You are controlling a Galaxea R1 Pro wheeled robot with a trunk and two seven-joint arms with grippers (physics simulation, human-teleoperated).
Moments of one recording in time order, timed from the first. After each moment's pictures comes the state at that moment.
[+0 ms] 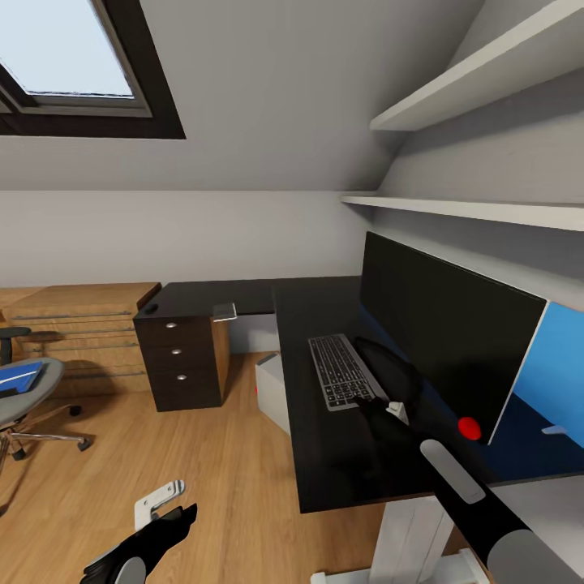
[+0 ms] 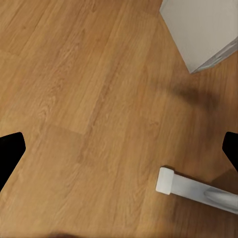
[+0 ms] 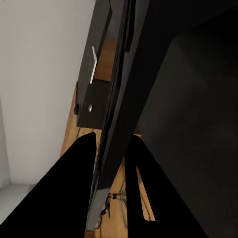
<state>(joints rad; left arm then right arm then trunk) 0.02 -0.03 0.01 -1.53 0.56 0.62 0.45 -0.55 -0.21 0.36 -0.91 -1.58 0.30 0.09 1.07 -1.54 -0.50</state>
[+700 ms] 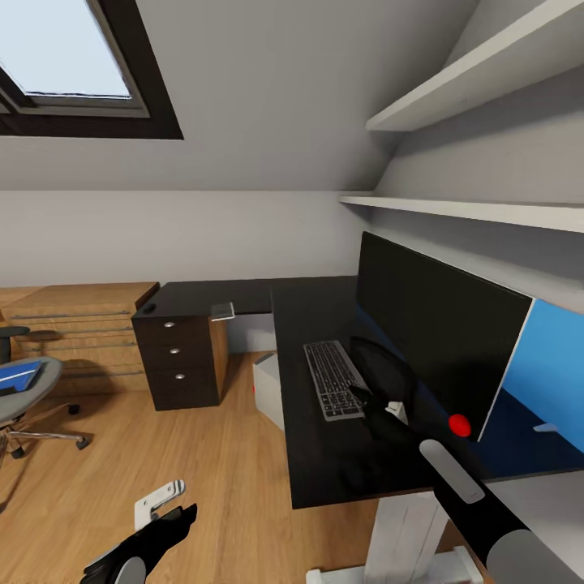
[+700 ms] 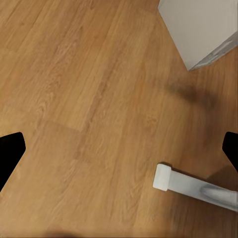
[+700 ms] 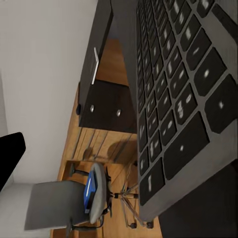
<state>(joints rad) 0.02 -0.03 0.01 -1.53 0.56 0.62 0.45 -0.55 -0.21 0.36 -0.91 -1.58 0.30 0.09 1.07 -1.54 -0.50</state>
